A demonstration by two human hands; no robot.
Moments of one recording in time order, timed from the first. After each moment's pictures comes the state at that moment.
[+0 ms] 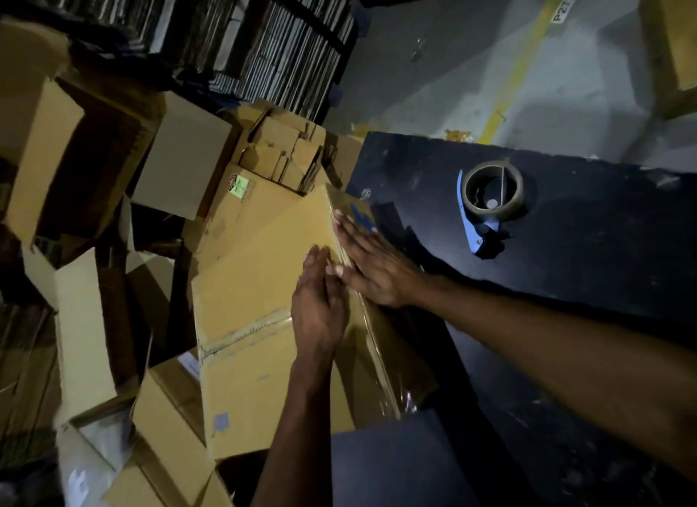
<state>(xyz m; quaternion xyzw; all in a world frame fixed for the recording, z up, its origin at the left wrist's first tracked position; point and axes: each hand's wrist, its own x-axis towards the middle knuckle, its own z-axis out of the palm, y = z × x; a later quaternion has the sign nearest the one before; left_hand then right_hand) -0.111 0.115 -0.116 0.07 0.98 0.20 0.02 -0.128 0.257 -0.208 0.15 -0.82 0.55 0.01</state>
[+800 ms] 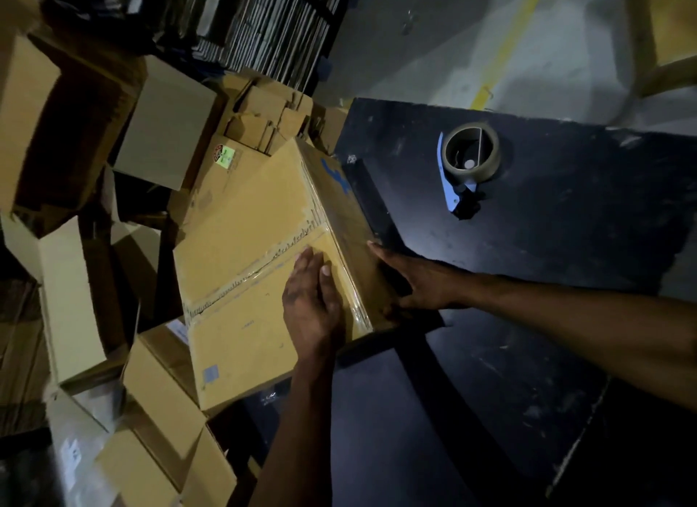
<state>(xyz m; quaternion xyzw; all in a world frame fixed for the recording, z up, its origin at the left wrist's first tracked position) -0.035 0.106 -0.126 0.06 0.98 0.18 -0.07 -0.028 0.307 -0.238 0.19 -0.76 0.57 -0.23</state>
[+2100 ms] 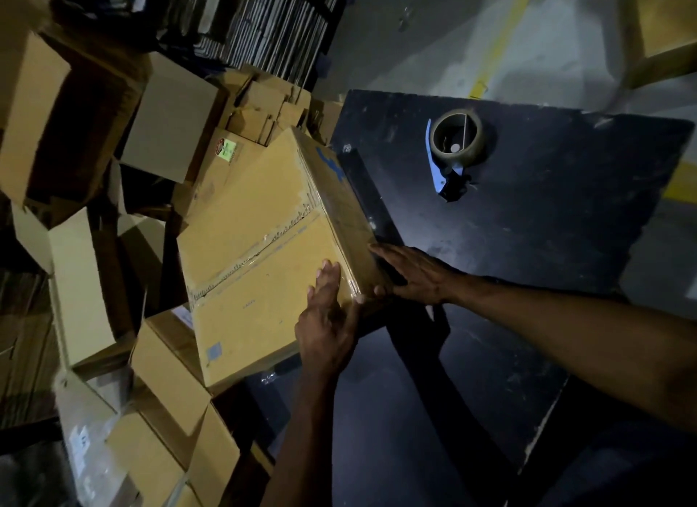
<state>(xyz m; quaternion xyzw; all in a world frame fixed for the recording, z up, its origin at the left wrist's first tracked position) 0.037 0.095 -0.112 0.09 0.98 0.18 0.06 0.001 0.285 -0.265 0.14 -0.83 0.50 -0.18</state>
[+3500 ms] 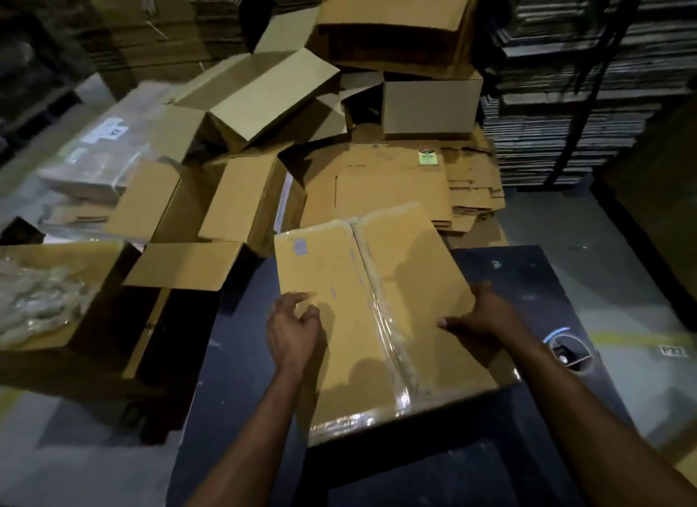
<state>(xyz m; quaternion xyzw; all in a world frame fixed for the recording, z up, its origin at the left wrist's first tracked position) 0.147 0.017 -0.091 -0.47 0.76 0.38 -0.23 -0.085 0.280 -0.090 0.14 -0.93 0.22 -0.27</state>
